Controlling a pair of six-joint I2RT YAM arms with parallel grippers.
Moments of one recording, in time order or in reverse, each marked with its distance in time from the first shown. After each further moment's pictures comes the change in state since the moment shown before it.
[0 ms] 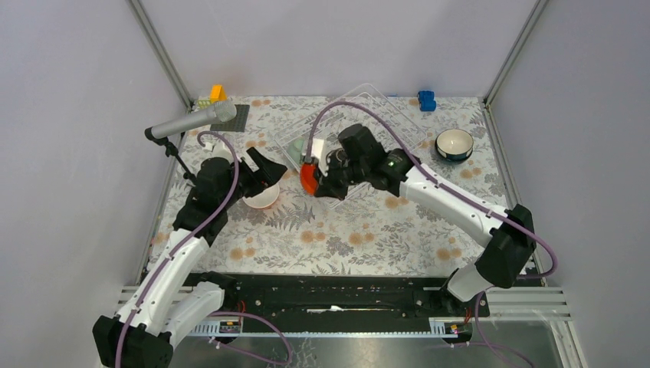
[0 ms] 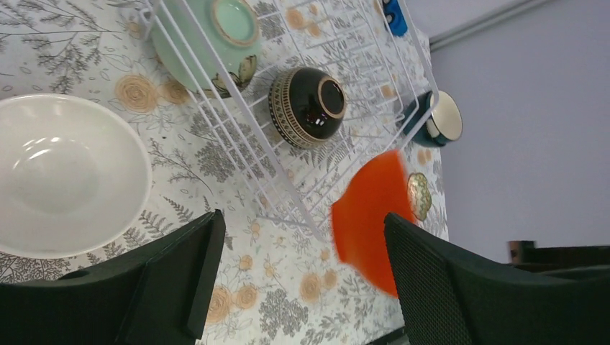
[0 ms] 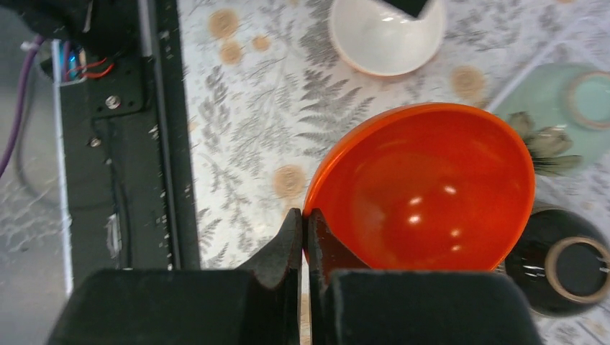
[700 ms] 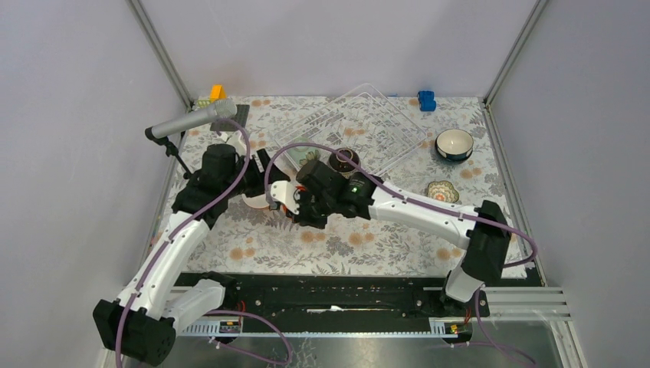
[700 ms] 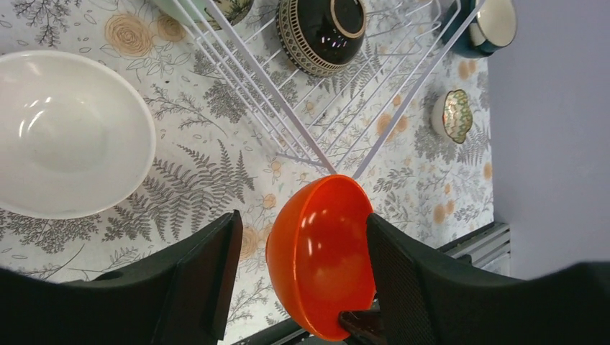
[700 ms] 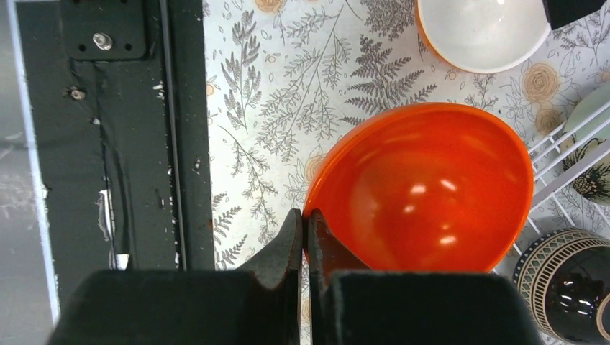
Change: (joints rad) left arm -0.003 0.115 0.192 -0.277 0.153 0.180; right arm 0.289 0.102 0.038 -0.098 0.247 -0.046
